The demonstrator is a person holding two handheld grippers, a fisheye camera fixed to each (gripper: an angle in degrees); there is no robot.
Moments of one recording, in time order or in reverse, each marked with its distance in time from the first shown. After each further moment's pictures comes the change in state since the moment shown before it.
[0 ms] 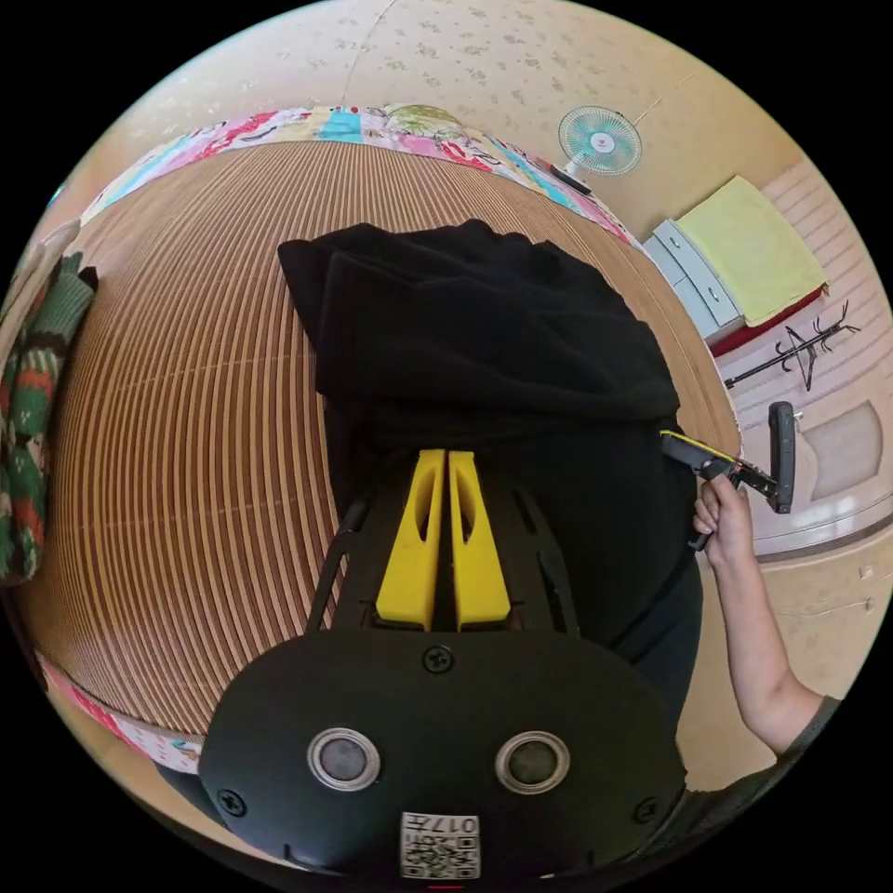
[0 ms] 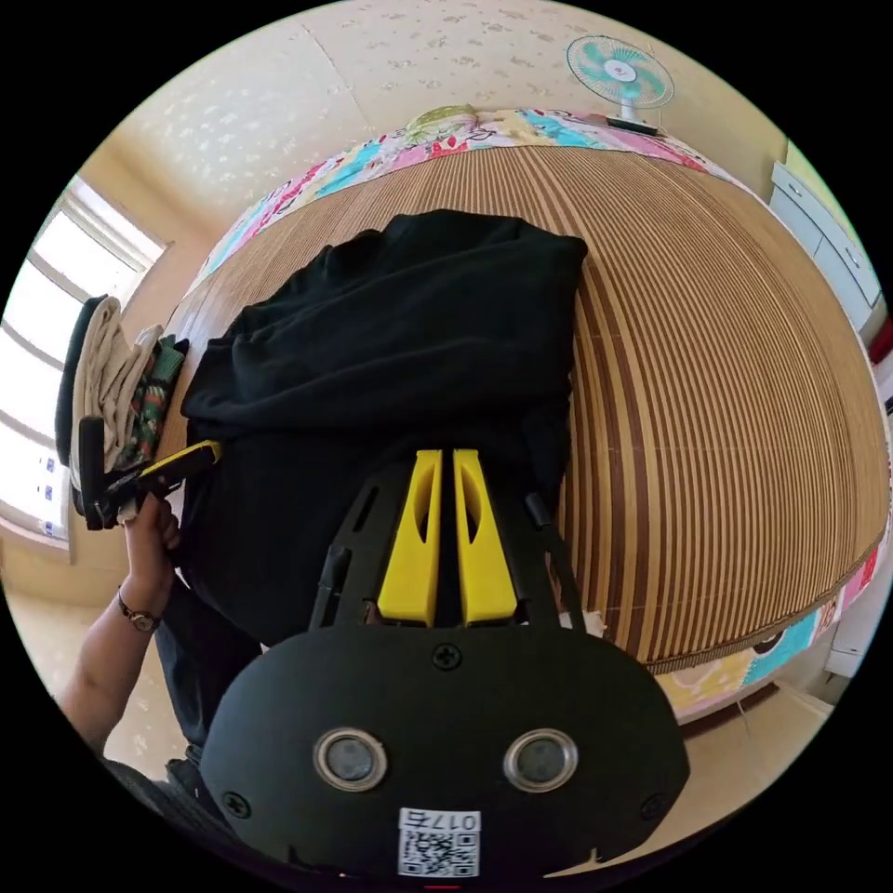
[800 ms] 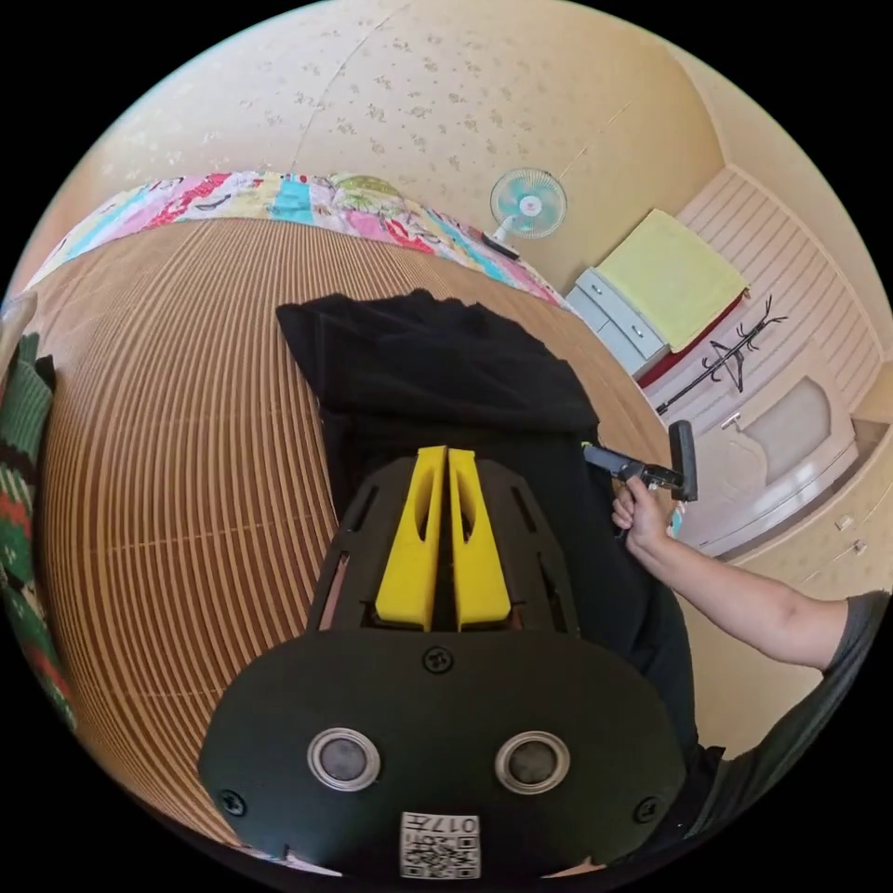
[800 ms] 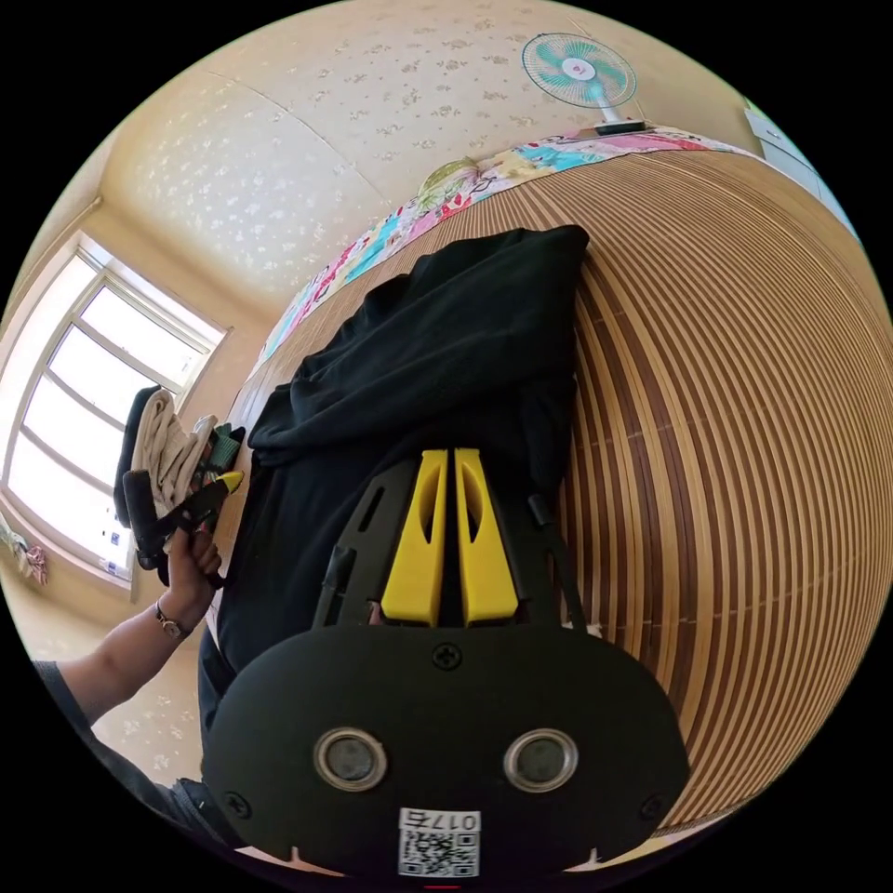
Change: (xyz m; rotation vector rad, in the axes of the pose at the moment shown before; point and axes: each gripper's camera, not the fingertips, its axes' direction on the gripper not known) left arm 0.021 -0.028 -0.050 0.321 0.115 0.123; right arm 0.060 -0.052 0.013 0.188 -0.184 -0.013
